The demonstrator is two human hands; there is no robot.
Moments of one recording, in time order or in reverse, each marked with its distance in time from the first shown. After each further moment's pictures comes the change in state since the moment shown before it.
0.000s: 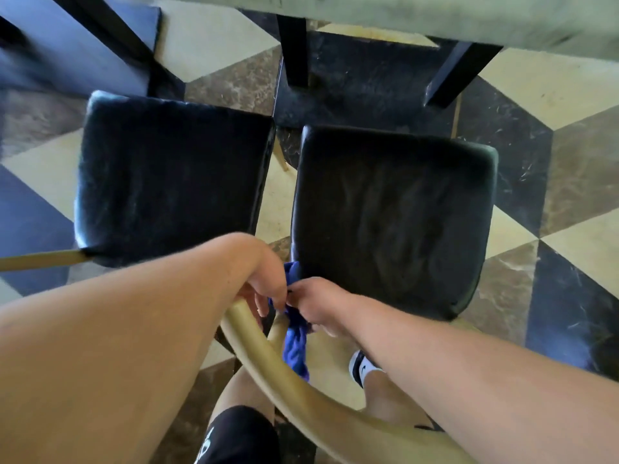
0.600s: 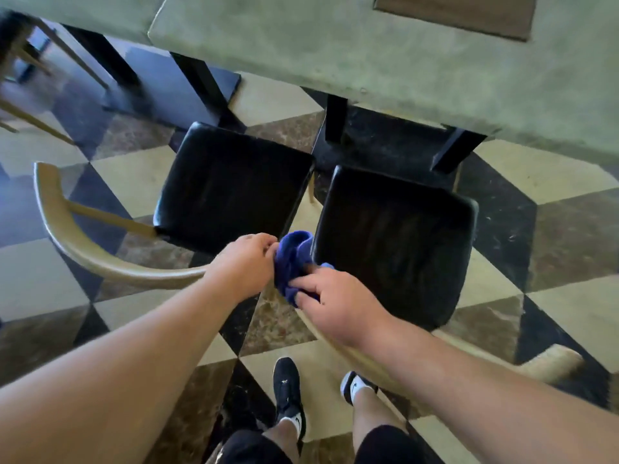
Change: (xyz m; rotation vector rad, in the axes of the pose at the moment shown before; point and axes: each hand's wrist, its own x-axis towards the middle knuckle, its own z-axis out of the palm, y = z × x) left_hand -0.068 -0.106 0.113 -0.279 1.194 0.480; right_hand -0.181 -0.010 0.048 -0.598 0.302 -0.758
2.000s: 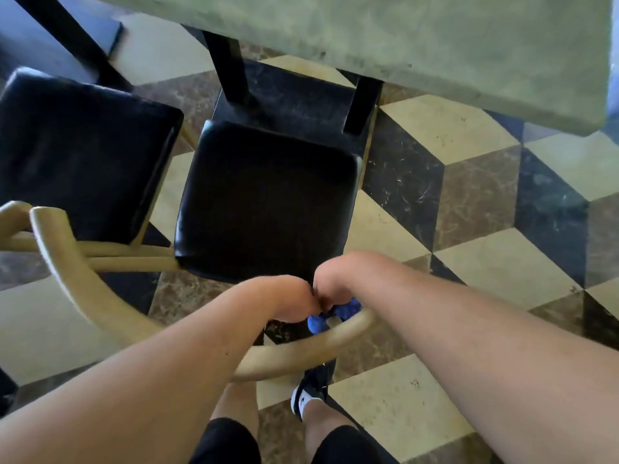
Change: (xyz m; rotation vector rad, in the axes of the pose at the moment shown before) left_hand -0.011 0.295 0.236 0.285 -0.804 0.149; right_hand -0.078 0.258 -0.138 -0.529 -0.942 0.650
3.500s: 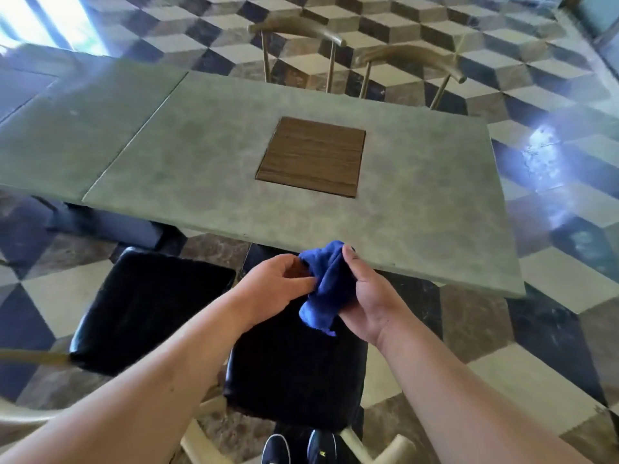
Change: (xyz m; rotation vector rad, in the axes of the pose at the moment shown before) left_hand -0.239 -0.043 -0.228 -0.742 0.775 0.359; right_hand -0.269 -0.060 -0.132 1.971 0.622 -0.985
